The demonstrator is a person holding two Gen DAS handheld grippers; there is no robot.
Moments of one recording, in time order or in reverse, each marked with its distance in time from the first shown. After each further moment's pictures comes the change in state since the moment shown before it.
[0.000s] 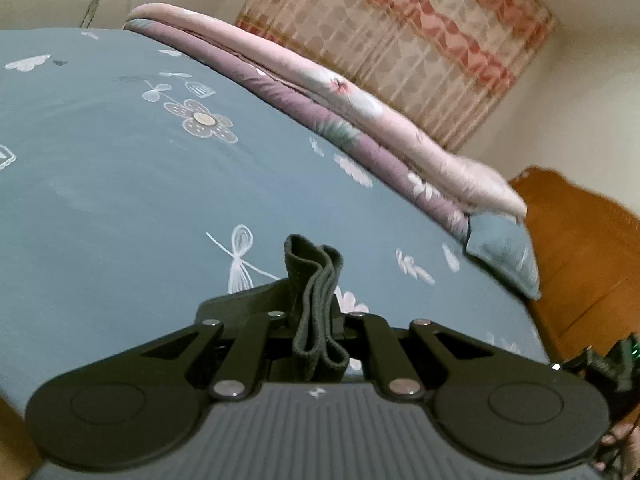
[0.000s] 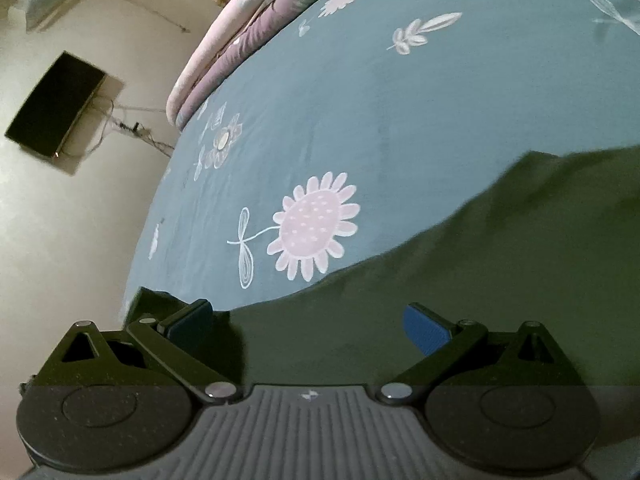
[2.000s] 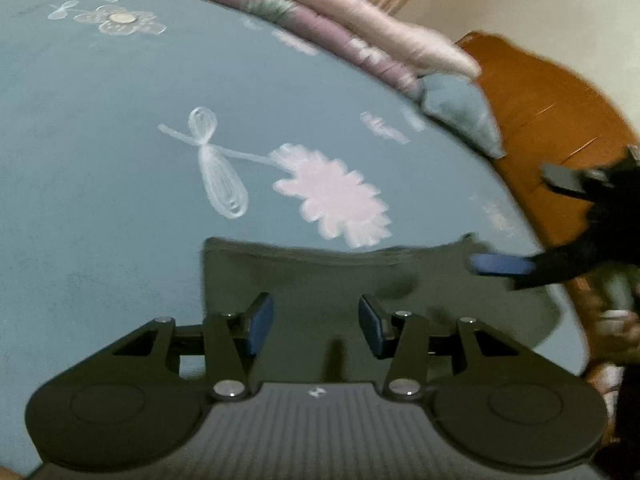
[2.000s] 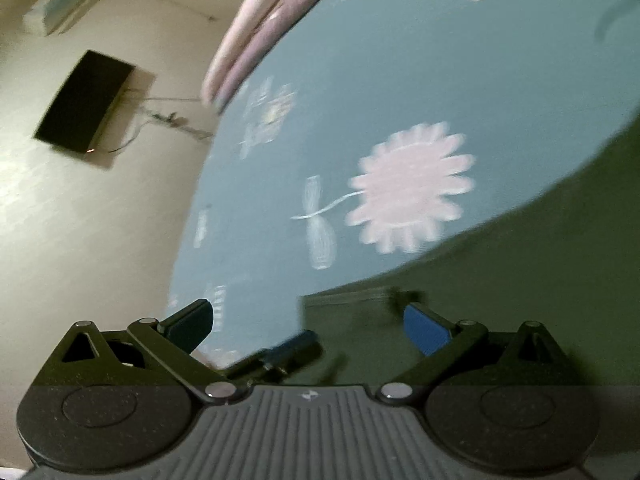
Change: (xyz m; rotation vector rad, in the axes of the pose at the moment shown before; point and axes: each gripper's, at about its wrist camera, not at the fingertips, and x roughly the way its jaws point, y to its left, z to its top) left arm 0.046 0.049 -0.014 0.190 0.363 -0.236; right arm 0.084 0.064 -0.020 0.024 0.067 0.156
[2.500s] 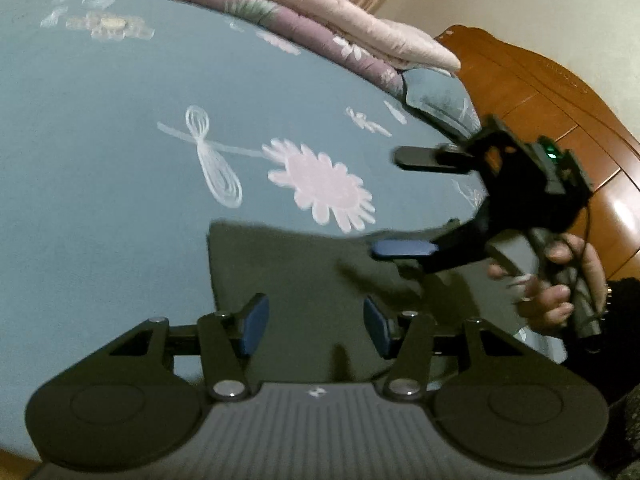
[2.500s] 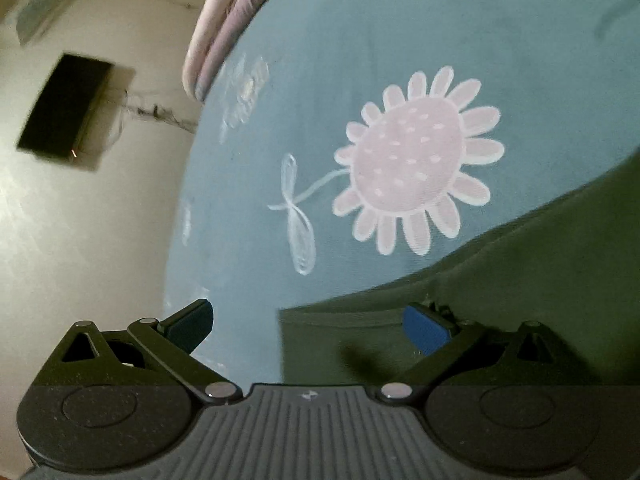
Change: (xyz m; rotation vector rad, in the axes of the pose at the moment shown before) left arm -0.013 0.006 -0.002 0.055 0.006 0.000; right arm 0.068 -0.024 0.011 0.078 0.037 -0.015
